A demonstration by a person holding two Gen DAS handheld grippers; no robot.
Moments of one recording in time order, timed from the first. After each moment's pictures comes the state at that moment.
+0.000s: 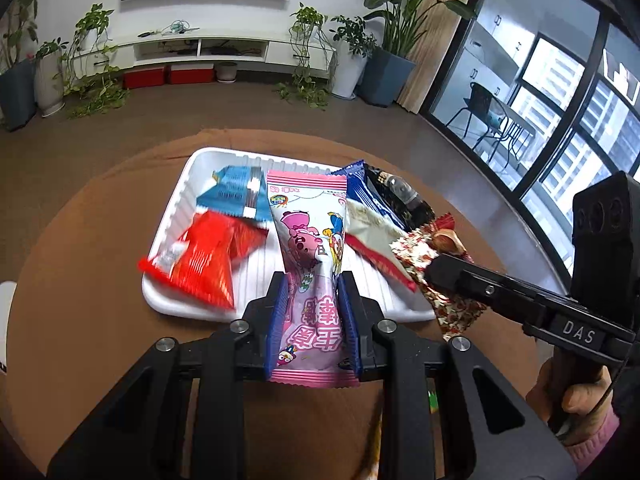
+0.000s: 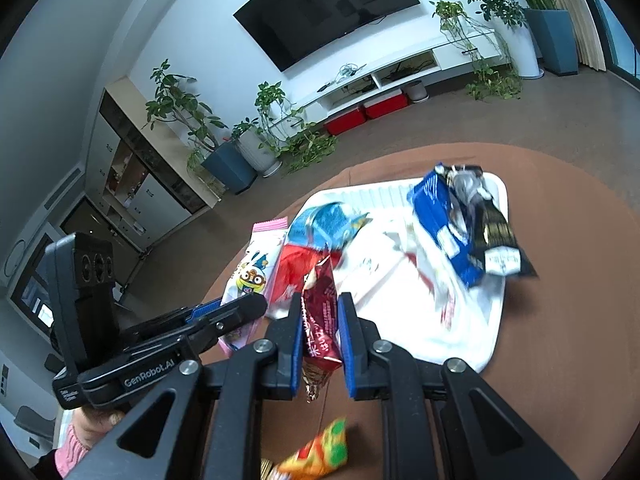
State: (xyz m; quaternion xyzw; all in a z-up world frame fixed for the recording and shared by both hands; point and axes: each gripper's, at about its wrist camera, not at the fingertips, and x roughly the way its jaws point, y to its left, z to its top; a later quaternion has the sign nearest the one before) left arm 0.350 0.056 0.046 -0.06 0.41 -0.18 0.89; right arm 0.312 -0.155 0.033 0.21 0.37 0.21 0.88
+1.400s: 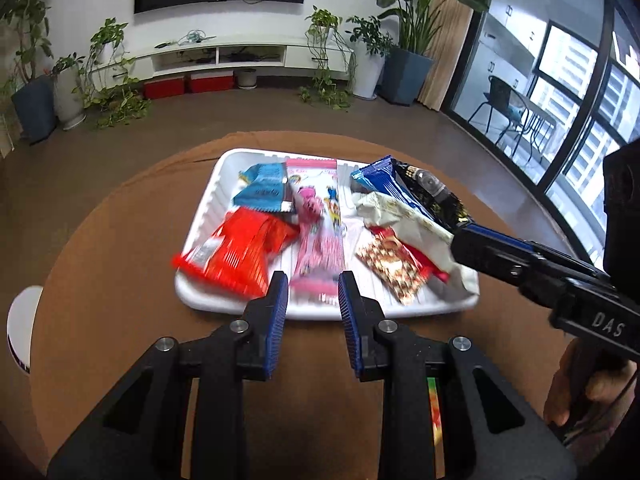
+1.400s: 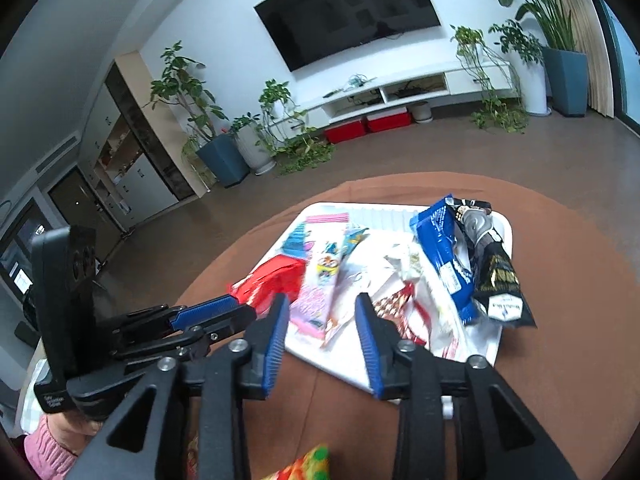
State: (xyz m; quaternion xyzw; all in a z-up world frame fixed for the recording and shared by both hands) left arm 0.339 0.065 0.041 -0.03 0.40 -0.14 0.90; right arm 0.308 -0.136 0.044 0.14 0.35 0.21 0.90
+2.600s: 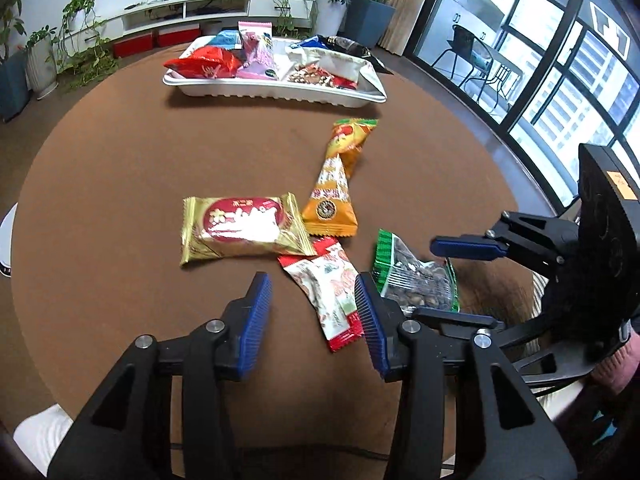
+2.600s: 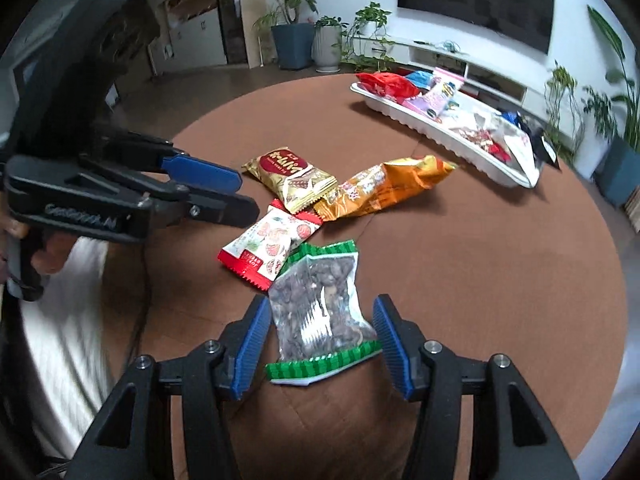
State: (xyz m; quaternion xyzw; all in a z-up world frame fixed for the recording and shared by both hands) left arm 0.127 0.056 -0.012 -0.02 0.48 -0.20 0.85; right arm 0.099 -0.078 -0.023 -0.13 0.42 0.28 0.85
